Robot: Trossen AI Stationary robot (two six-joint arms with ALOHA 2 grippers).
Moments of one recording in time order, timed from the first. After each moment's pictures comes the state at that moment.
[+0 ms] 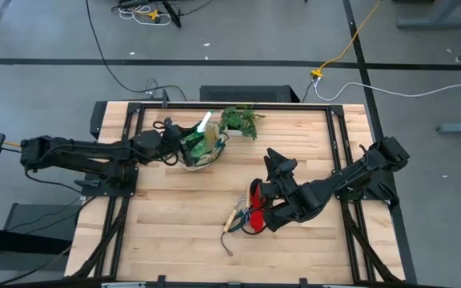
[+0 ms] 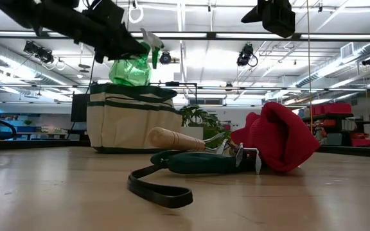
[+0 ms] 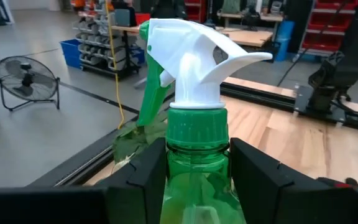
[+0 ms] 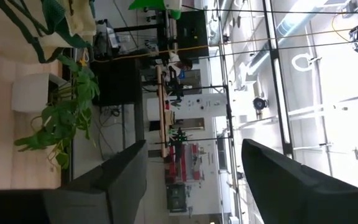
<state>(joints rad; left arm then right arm) 0.12 0.97 0.48 0.35 -0.44 -0.10 0.49 1.65 1.30 -0.90 1.55 -0.22</state>
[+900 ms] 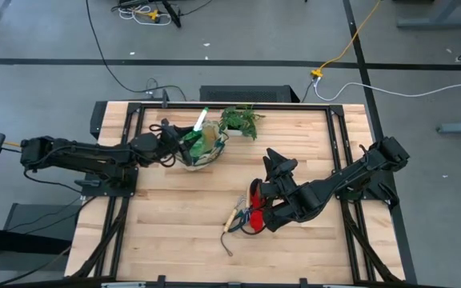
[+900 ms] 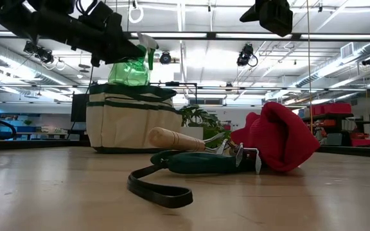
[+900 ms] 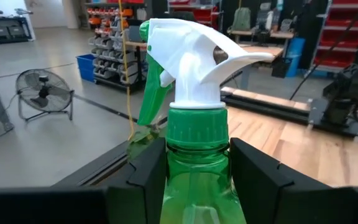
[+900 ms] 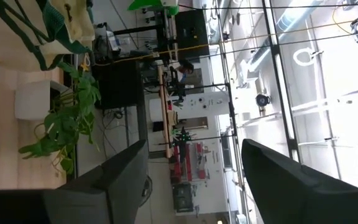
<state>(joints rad) 0.12 0.97 0.40 0.51 -0.49 -0.07 0.49 1.65 1.30 -0.85 1.55 -0.22</state>
